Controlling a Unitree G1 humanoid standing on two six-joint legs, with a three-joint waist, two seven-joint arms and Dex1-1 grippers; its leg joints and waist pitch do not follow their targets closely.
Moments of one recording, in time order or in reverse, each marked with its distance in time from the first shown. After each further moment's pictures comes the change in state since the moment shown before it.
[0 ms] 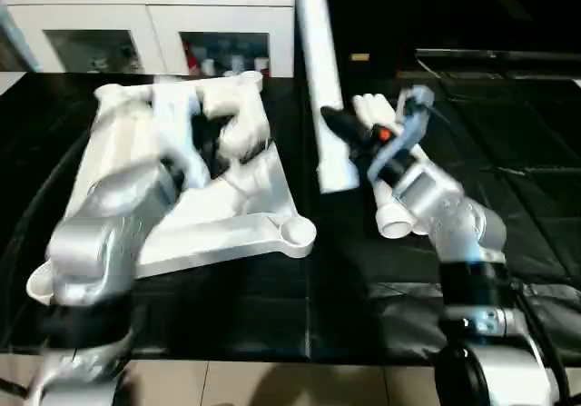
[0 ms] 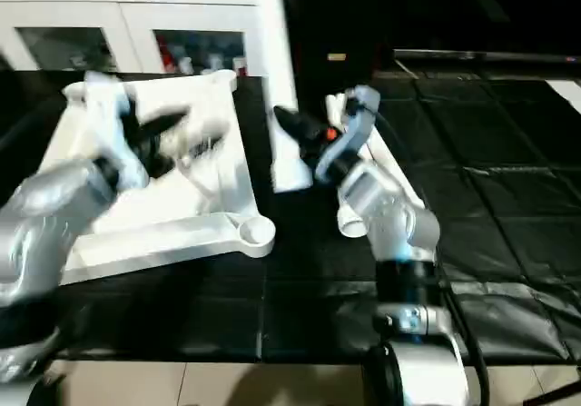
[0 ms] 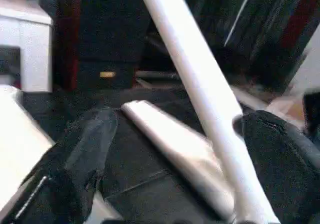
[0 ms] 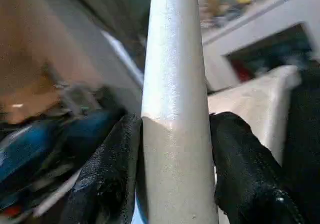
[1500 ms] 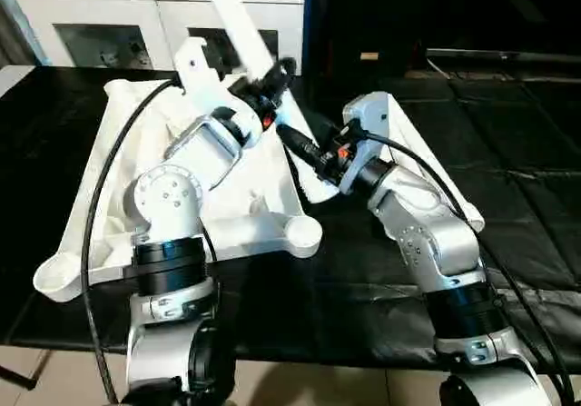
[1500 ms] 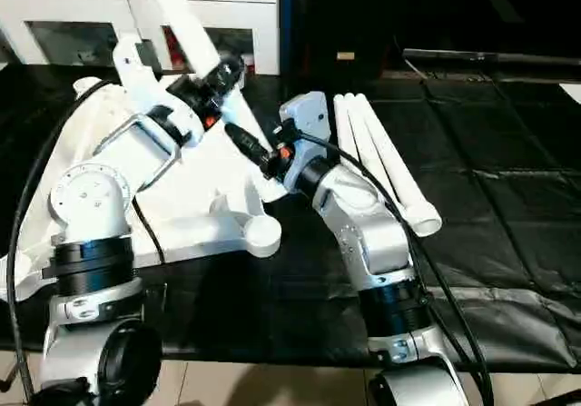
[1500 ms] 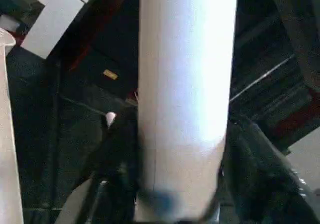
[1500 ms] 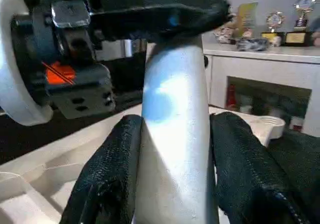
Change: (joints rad) left arm -0.206 -0.280 0.179 0.147 -0.193 0.046 0.465; right arm 0.066 -0.017 0.319 -0.118 -0.376 -0.335 -0.052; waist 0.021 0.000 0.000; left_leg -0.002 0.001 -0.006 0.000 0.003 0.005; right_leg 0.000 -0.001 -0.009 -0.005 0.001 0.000
